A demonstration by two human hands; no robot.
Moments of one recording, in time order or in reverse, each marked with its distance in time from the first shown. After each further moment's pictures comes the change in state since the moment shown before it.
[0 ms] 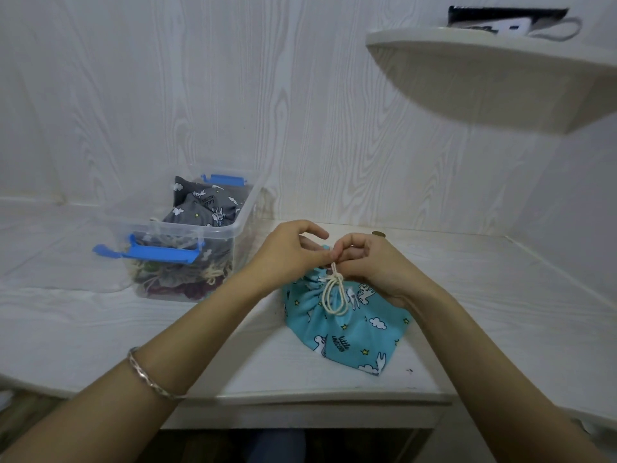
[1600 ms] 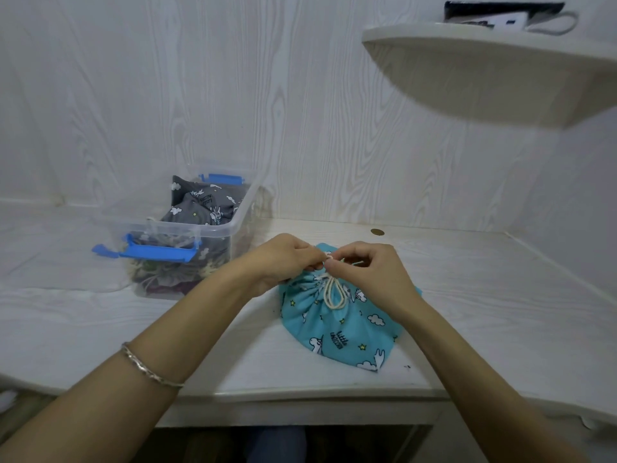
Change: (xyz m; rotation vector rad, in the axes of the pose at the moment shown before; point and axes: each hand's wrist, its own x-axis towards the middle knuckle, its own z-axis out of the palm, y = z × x) left_hand 0.004 -0.005 -0.003 -0.039 -0.238 -0.241; right_hand -0.017 0.015 0.009 -0.229 0.241 -0.200
